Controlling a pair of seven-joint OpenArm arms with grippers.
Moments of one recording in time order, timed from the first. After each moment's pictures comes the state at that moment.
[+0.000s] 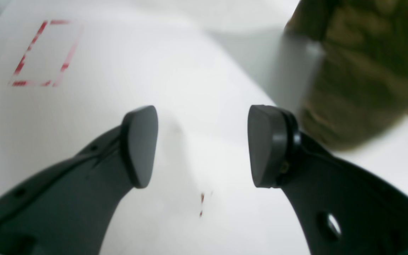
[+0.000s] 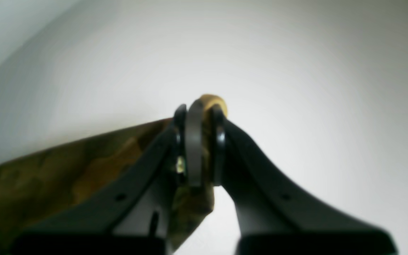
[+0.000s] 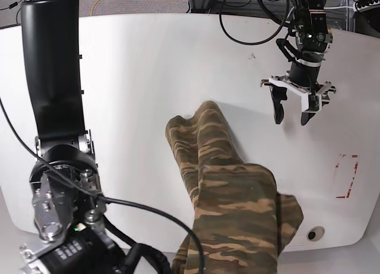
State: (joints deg) left arm 20.7 -5.4 -10.2 111.3 -8.4 -10.4 18.9; right arm 77.5 5.9 -20.9 104.4 4.0 28.6 -43.4
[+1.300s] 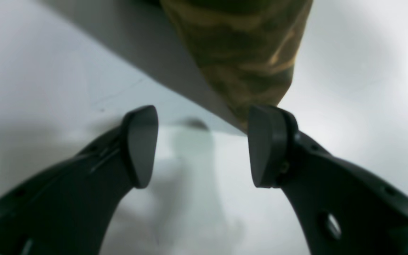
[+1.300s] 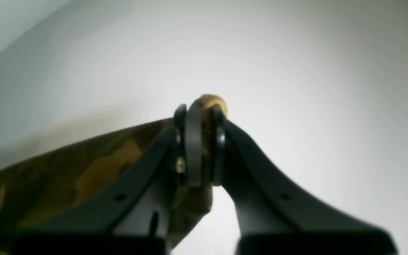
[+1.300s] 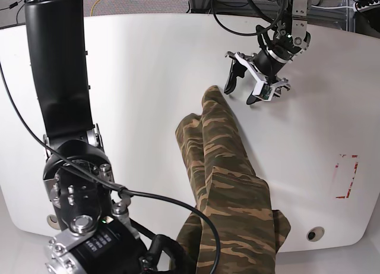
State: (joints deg) left arm 18.1 -5.6 -0.7 97.8 -7.8 -28.2 19.5; right arm 75.1 4.1 -23.7 104.6 -0.9 29.0 -43.0
